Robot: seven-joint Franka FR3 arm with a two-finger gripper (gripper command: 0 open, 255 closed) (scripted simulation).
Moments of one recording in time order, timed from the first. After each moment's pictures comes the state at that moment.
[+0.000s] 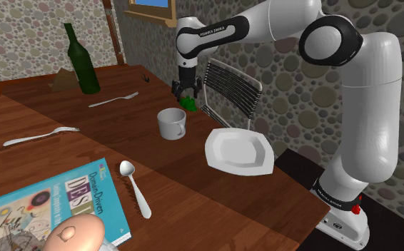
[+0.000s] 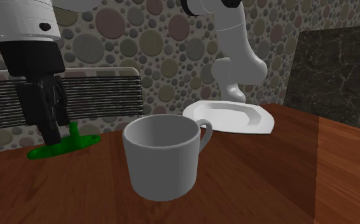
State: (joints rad) arm 0.10 0.42 0.09 -1.50 0.03 1.89 0.31
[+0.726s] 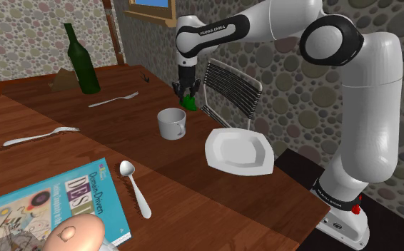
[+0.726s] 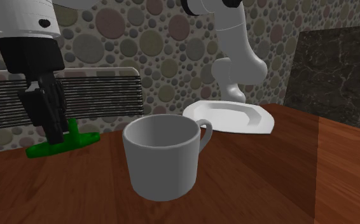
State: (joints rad) arm 0.10 0.42 0.09 -1.49 0.03 1.89 0.31
